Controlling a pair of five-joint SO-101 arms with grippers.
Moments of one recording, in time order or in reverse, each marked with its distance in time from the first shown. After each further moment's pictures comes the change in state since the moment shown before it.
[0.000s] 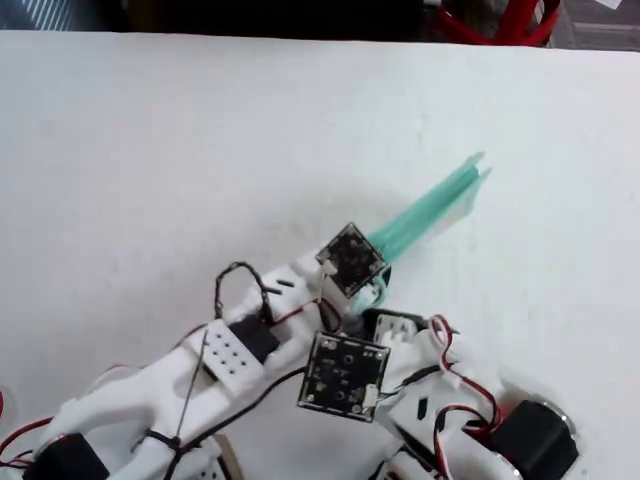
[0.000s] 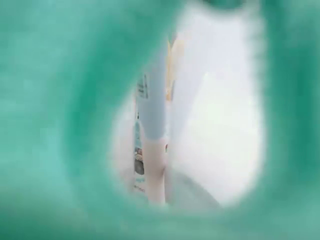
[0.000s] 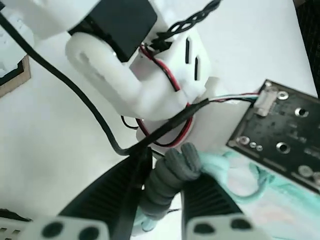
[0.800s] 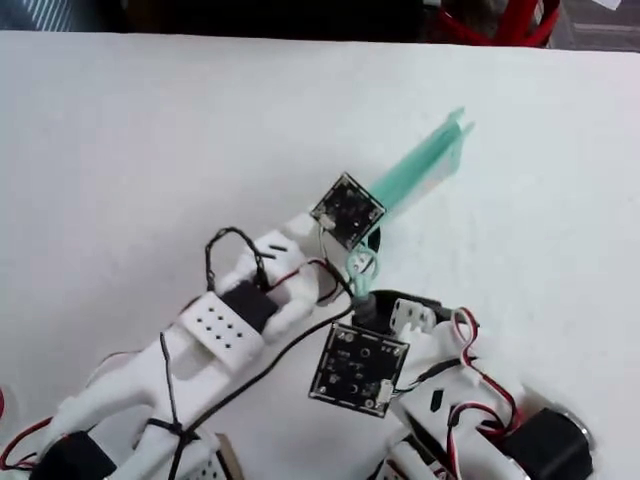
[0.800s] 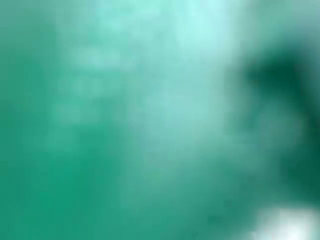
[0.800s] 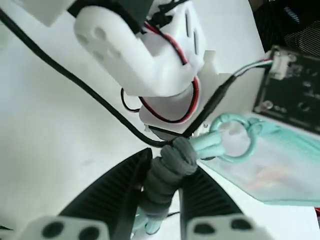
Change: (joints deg) left arm -7.0 0.1 -12.4 12.7 -0.1; right arm 8.4 0.4 -6.3 -0.3 5.4
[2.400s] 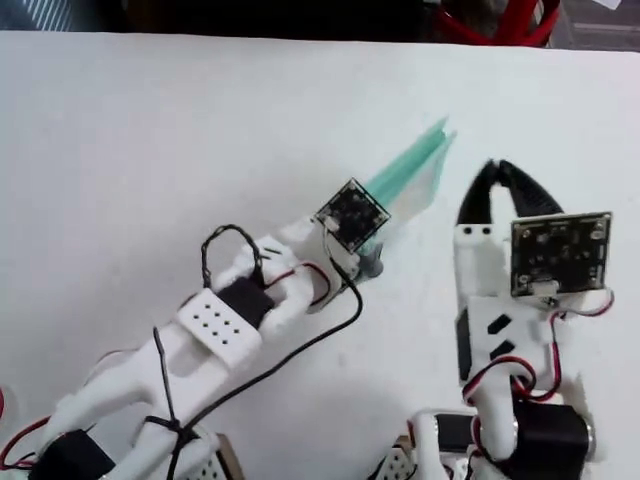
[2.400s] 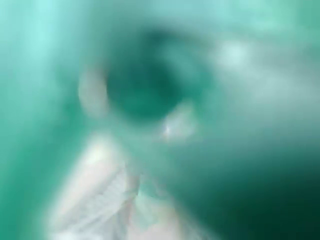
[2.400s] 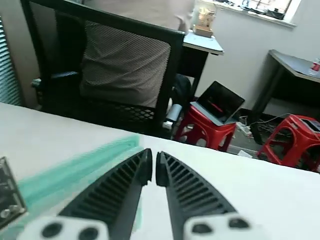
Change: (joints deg) left arm 0.1 0.0 -0.2 9.2 -3.5; right arm 37.5 0.4 3.5 -39.5 -32.6
